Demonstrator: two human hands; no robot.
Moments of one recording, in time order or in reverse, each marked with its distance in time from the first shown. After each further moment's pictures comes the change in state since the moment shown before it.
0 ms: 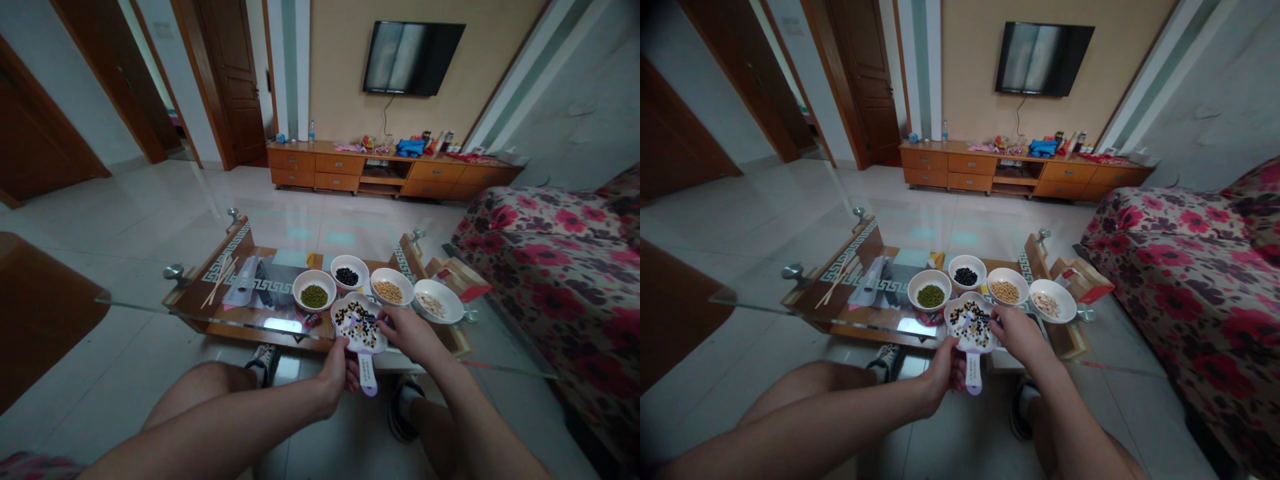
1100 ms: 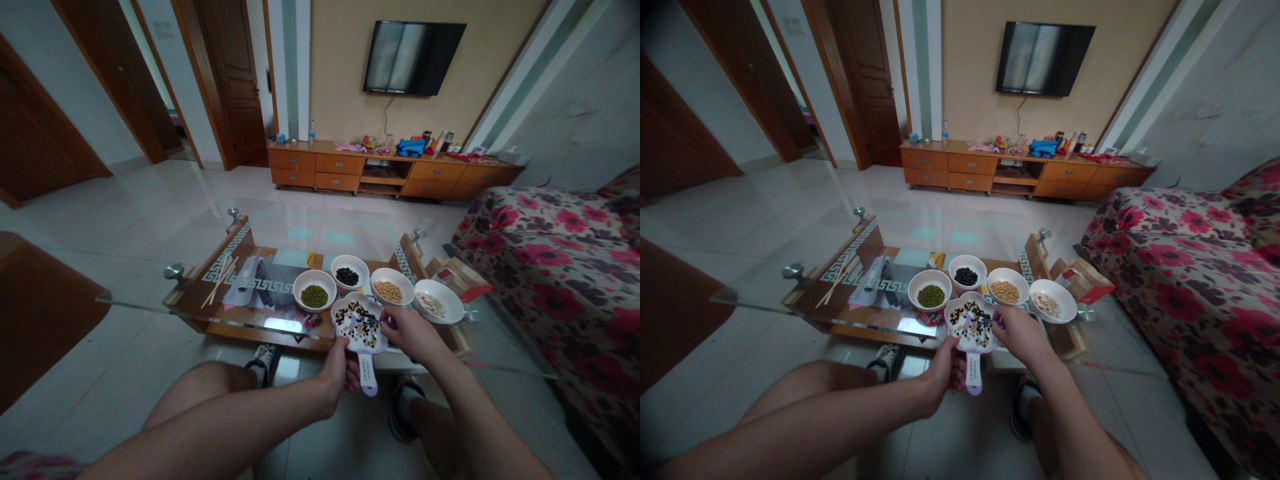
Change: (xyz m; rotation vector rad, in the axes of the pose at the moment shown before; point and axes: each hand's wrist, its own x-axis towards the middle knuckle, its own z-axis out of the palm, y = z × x) left_hand -0.004 0.003 0.002 -0.022 0.019 -0.005; right_hand -0.001 -0.002 -0.004 -0.021 0.008 0.032
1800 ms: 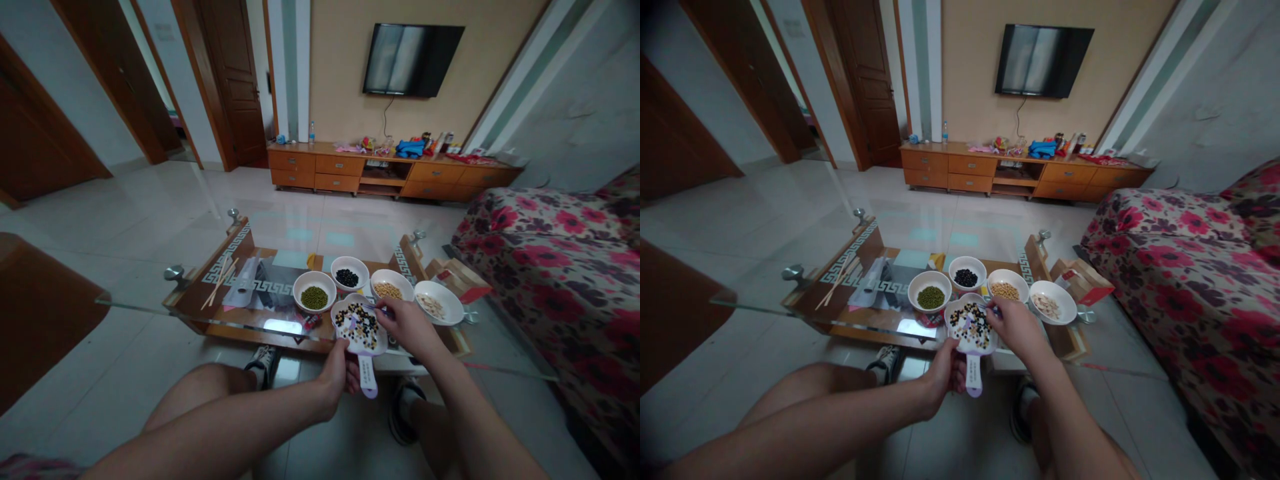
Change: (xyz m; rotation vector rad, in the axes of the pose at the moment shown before) left_hand 0.001 0.000 0.001 0.000 -0.014 -0.001; right_hand 0.006 -0.011 -0.007 0.084 0.154 -0.043
